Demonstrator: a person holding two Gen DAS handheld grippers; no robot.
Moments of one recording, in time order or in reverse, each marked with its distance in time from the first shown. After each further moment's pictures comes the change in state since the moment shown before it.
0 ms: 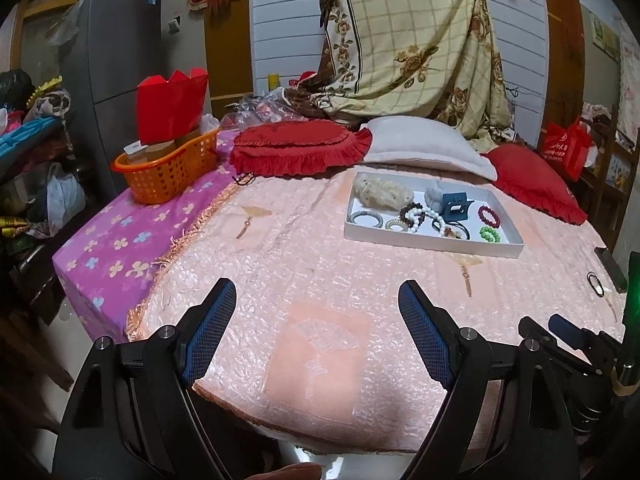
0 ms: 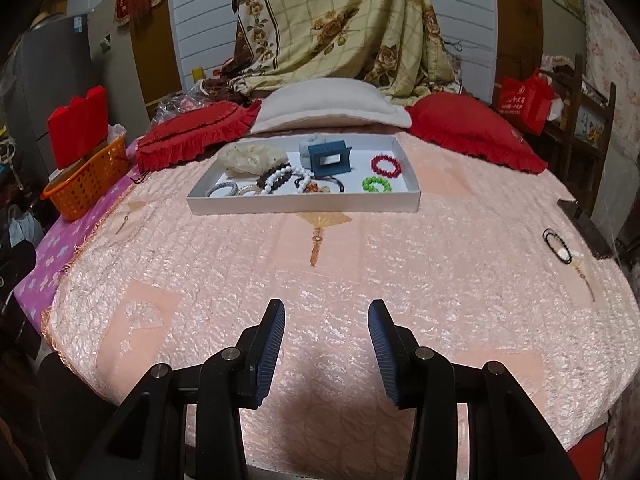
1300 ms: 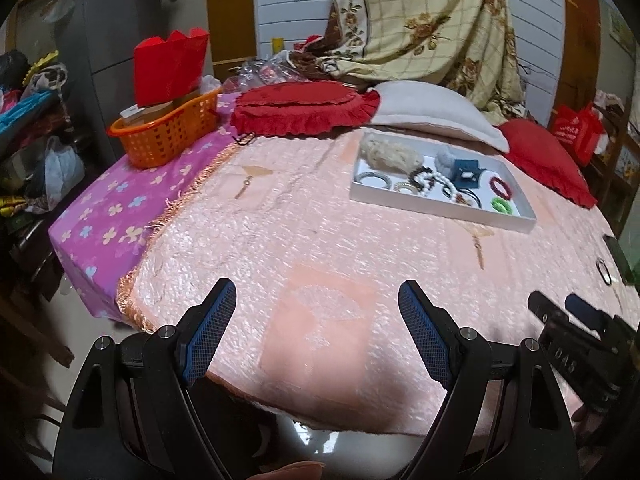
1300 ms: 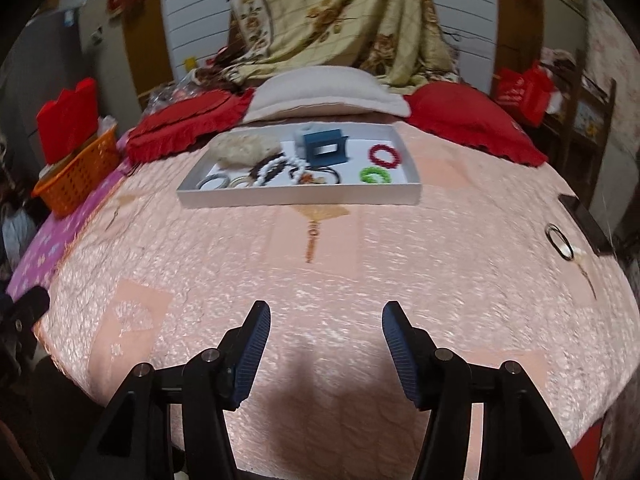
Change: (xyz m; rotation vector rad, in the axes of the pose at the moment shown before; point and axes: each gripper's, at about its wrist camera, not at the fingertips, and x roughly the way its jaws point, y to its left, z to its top) left arm 0.024 -0.003 -0.014 -0.010 0.129 0.009; right arm 0.013 0.000 0.005 0.013 0.035 -0.034
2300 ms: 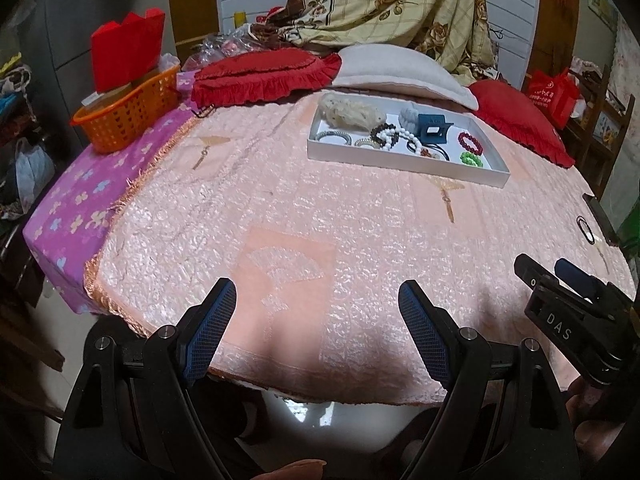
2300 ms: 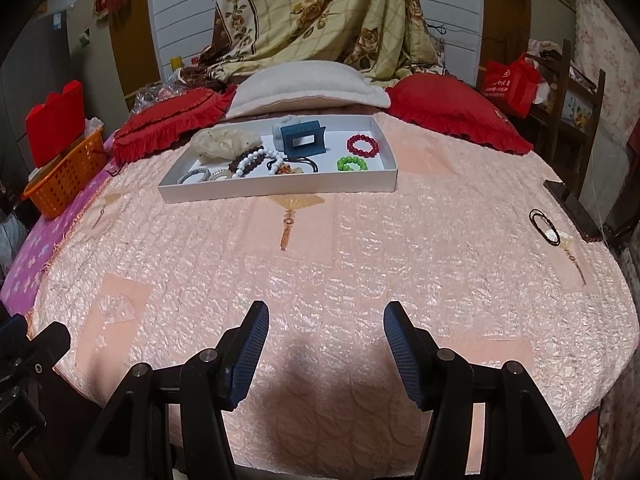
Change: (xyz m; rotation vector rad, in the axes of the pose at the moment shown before) left arm 0.016 -0.022 -0.014 0.062 0.119 -0.092; right arm 0.000 -0.015 -0.010 0.012 0.019 -0.033
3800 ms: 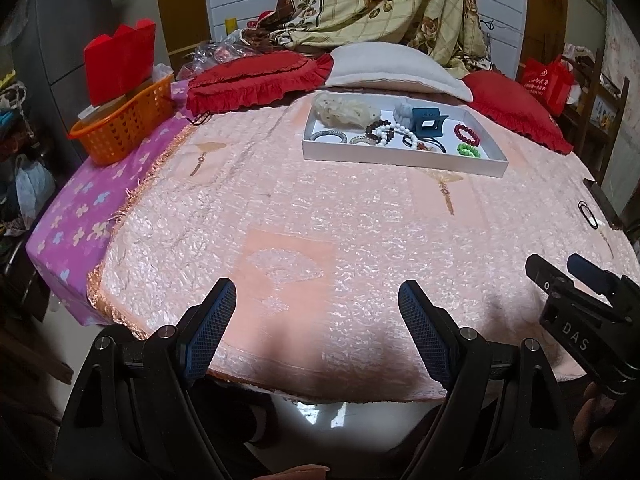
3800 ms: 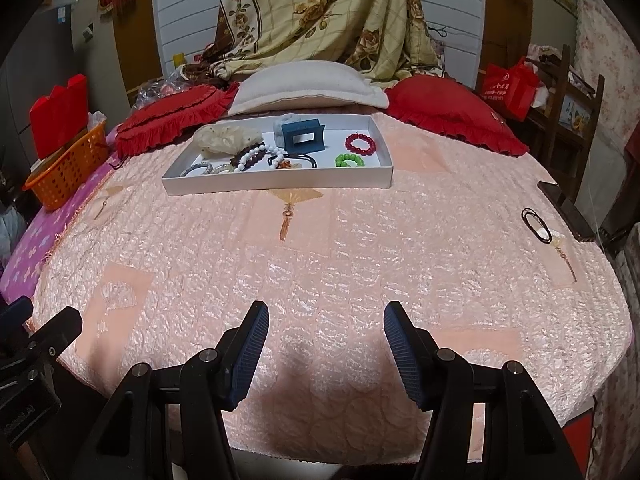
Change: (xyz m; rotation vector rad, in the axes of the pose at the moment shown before) left arm 0.000 -0.005 -0.005 0.055 -0.016 0.016; right arm -0.013 0.001 -0.009 -0.016 -0.002 -0.012
